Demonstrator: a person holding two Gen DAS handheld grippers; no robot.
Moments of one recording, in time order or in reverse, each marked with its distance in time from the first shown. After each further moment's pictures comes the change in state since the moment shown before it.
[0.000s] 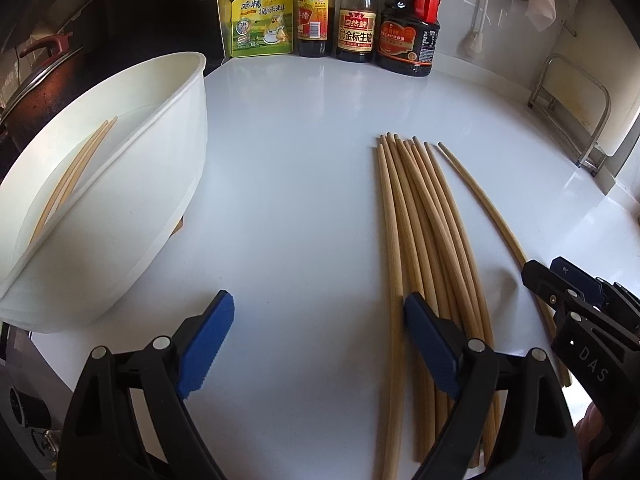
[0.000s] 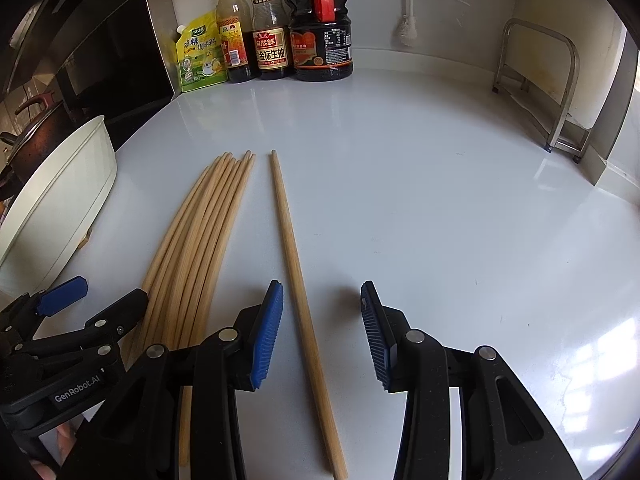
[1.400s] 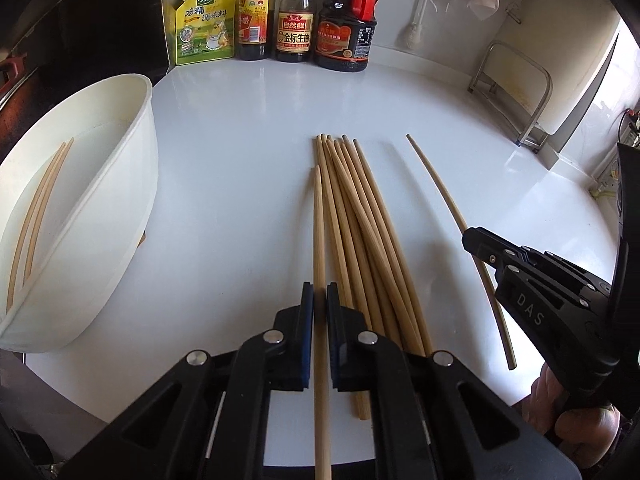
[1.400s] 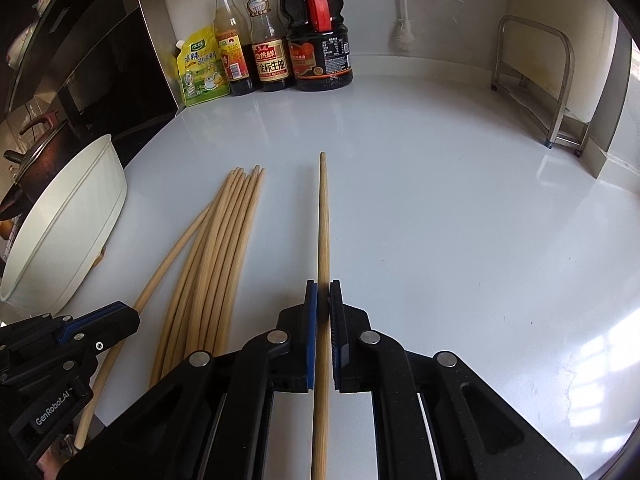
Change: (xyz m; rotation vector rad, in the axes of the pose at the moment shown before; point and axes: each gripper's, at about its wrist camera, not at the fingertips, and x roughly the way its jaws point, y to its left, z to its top) left arm -0.029 -0.007 0.001 0.087 0.033 -0.198; right arm -0.012 -0.002 0.007 0.056 -0.025 0.048
